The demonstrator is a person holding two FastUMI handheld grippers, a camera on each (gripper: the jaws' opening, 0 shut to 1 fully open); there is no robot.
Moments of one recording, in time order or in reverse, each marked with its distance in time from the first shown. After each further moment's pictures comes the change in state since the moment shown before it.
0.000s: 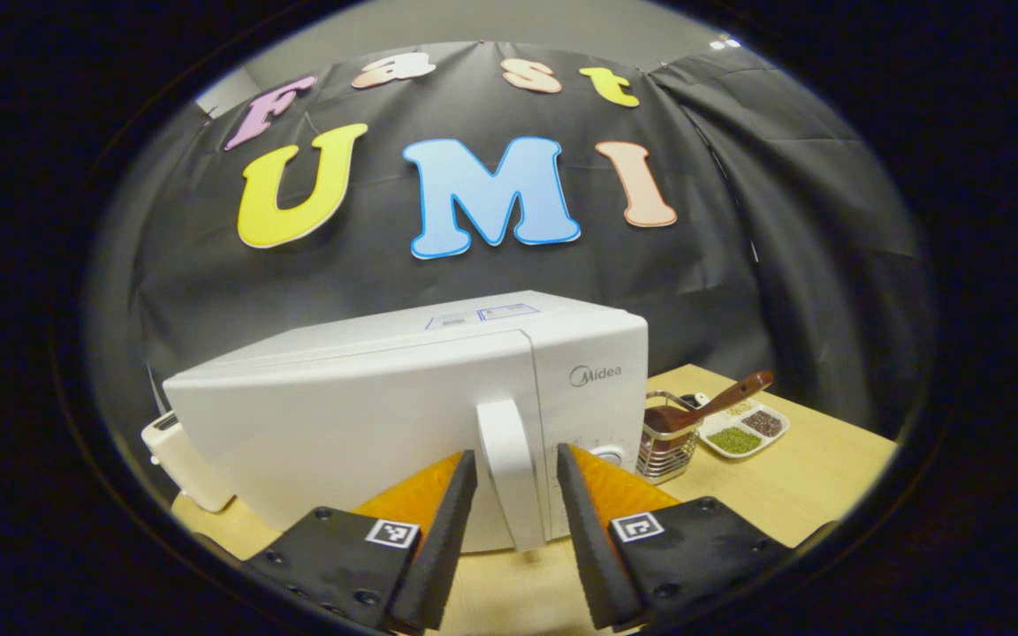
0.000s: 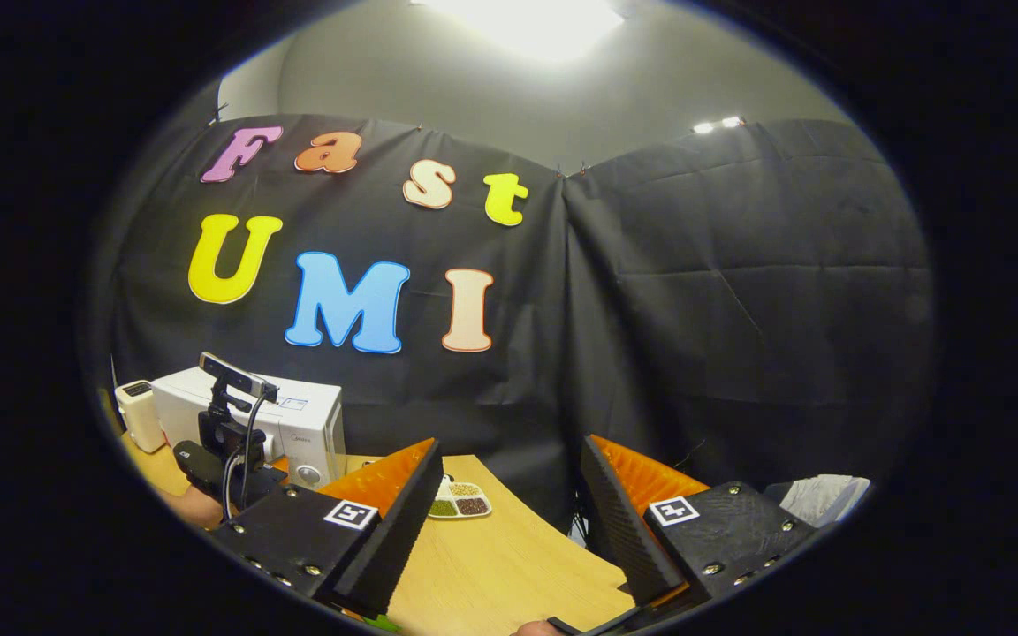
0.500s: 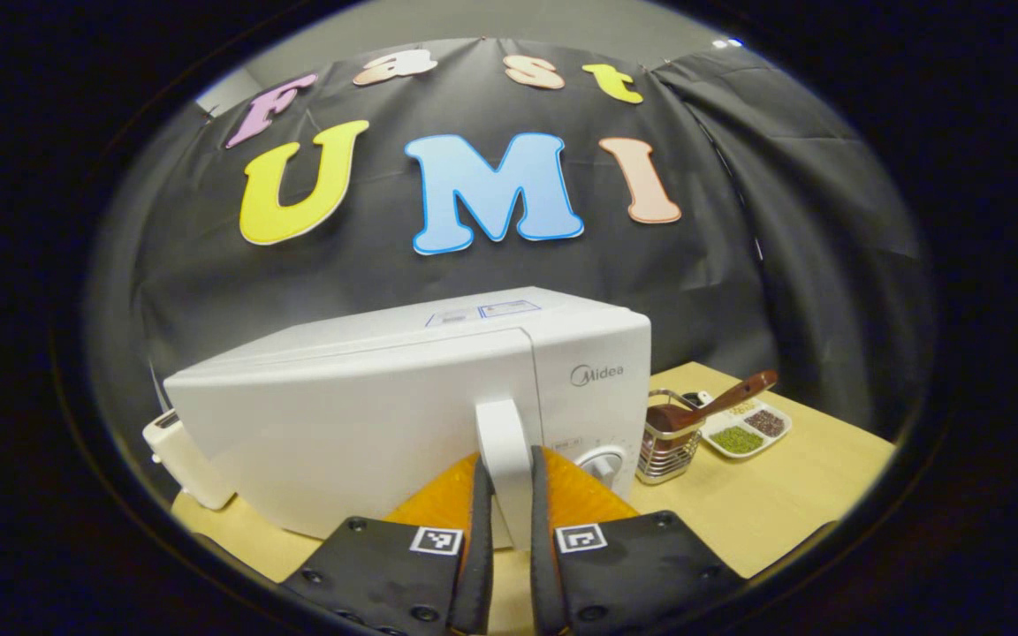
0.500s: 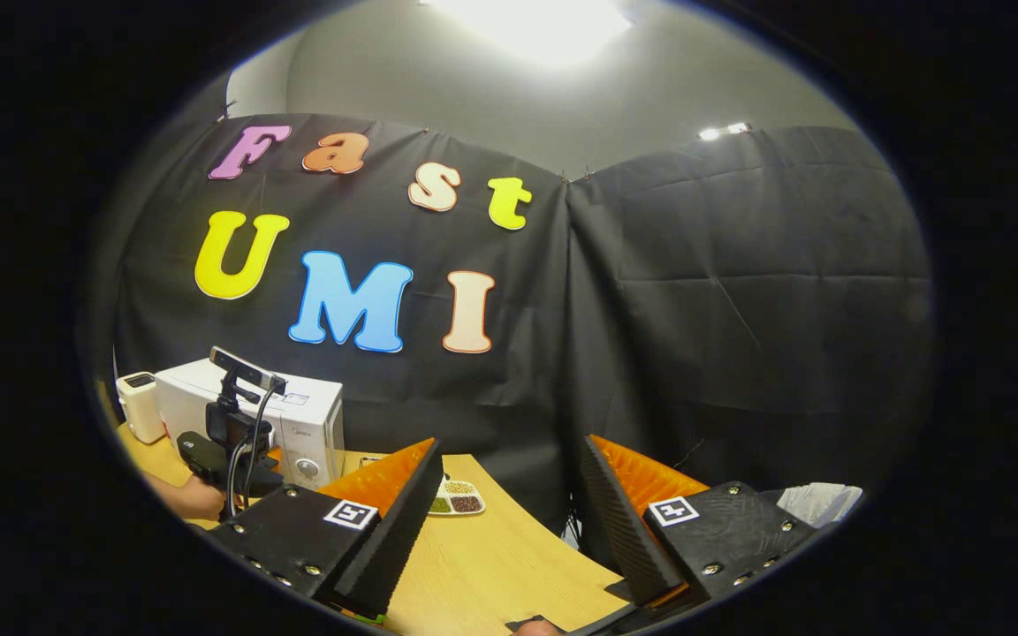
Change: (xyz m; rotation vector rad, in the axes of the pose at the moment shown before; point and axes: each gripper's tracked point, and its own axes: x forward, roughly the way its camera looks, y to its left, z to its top) left arm -0.002 0.001 0.001 -0.014 0.020 0.008; right arm -0.015 -0.012 0.004 -0.013 -0.009 0.010
